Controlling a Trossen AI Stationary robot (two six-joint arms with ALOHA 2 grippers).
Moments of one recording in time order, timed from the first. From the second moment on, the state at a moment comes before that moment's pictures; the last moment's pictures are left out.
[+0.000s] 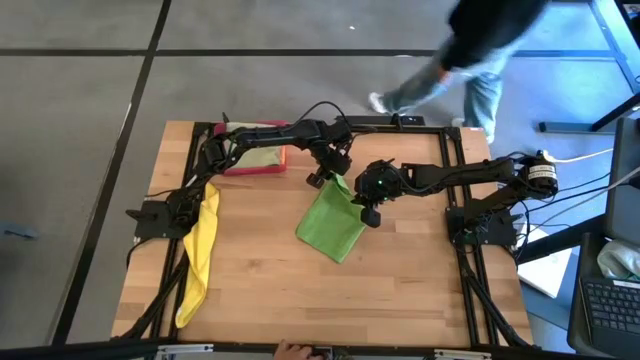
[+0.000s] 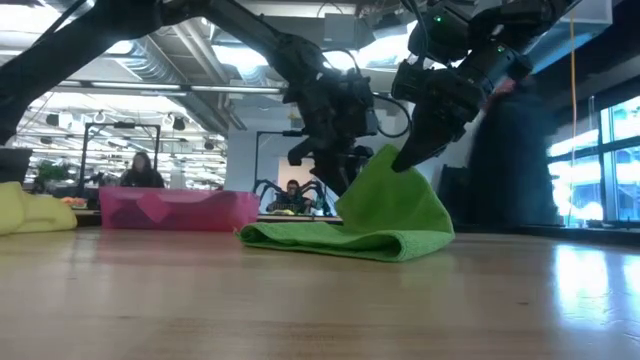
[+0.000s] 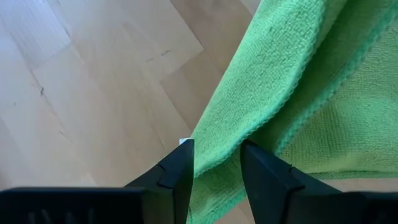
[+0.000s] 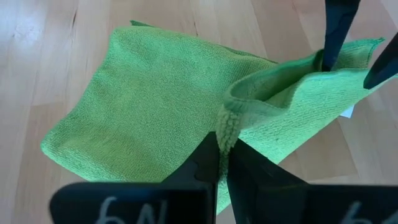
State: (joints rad) left arm 0.41 2.24 1.87 -0.83 0.27 0.97; right arm -0.16 1.44 0.78 -0.16 -0.10 0.05
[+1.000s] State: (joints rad) left arm 0.37 2.19 1.87 -0.99 0.09 0.80; right arm -0.17 1.44 0.78 -0.16 -0.10 0.05
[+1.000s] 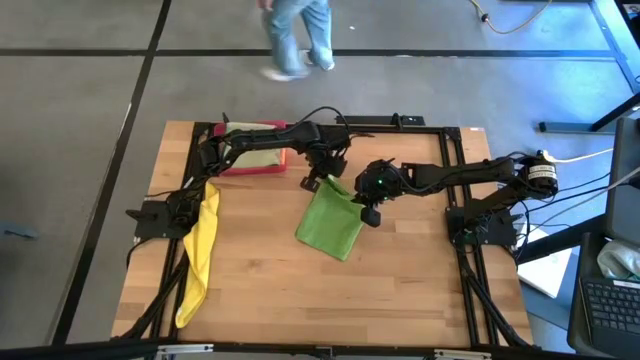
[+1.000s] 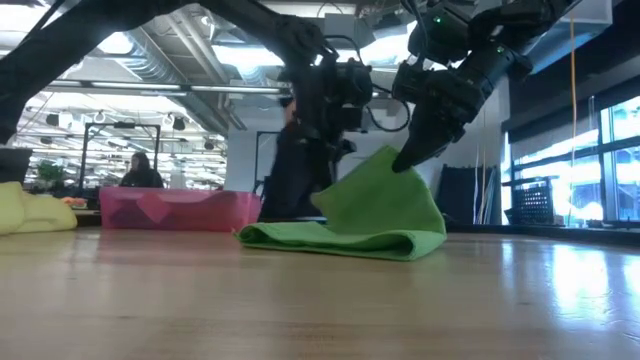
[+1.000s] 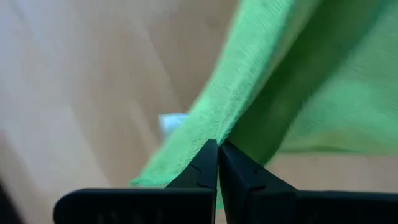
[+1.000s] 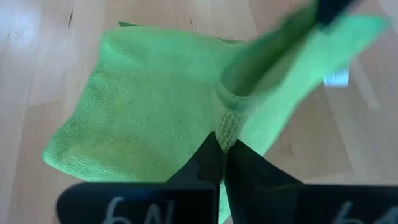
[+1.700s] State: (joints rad) left arm 0.19 2.14 1.93 -1.14 0.09 0.47; right arm -0.19 1.28 0.78 -0.26 -0.06 -0.03
